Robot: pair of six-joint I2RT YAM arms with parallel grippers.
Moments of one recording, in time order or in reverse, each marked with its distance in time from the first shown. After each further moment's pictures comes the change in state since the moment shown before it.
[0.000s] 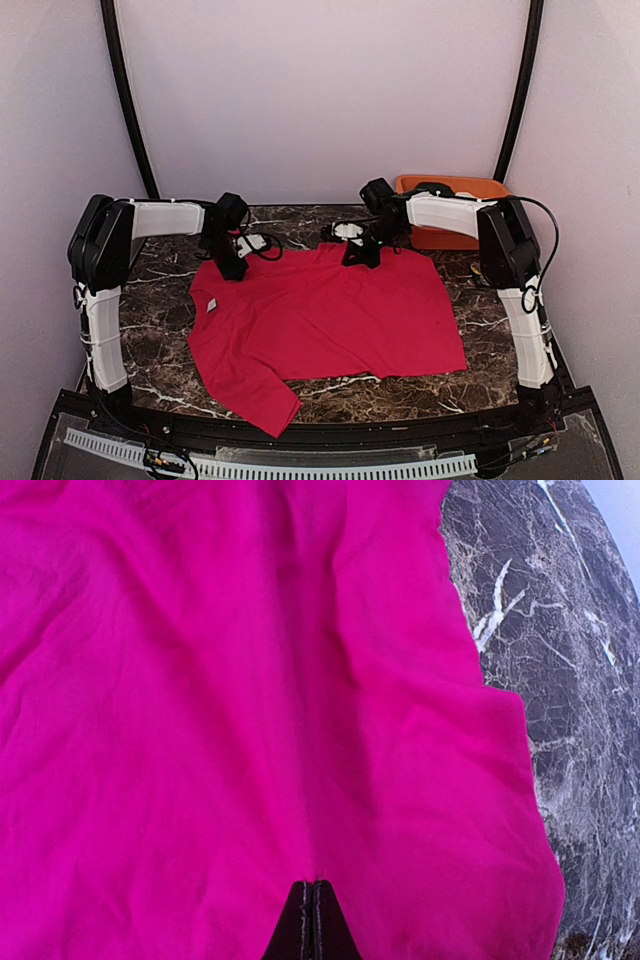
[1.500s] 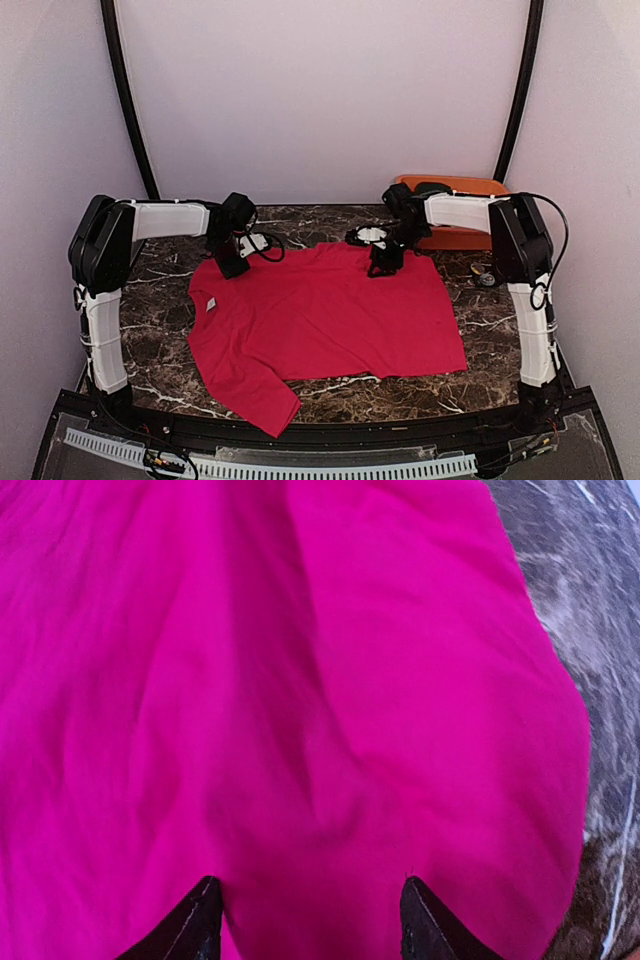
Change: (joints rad) left arm -0.043 -0.013 0.002 -0.003 -0.180 -0.026; right arm -0.088 -0.046 -0.118 -0.025 0.077 -0.018
